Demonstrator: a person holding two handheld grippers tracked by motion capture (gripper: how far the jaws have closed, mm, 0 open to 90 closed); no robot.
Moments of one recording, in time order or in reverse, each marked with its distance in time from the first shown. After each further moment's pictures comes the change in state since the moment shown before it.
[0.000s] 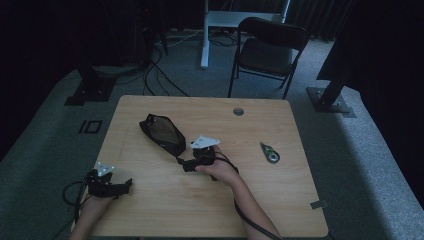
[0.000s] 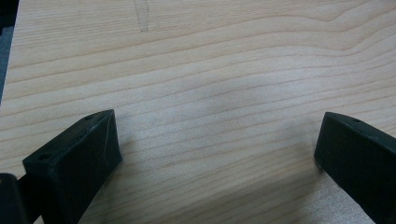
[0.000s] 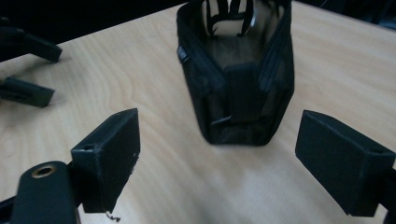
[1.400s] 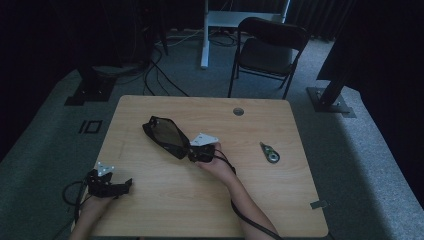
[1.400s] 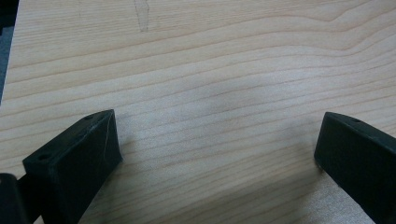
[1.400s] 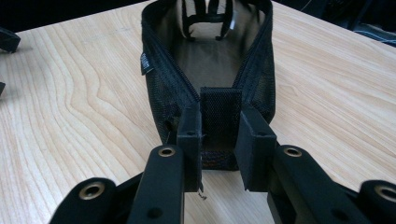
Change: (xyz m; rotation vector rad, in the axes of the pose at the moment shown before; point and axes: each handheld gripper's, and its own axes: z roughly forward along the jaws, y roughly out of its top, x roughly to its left) left arm 0.000 0.000 0.000 0.000 0.000 0.000; right arm -0.012 -0.001 0.010 0.012 -0.066 -0.041
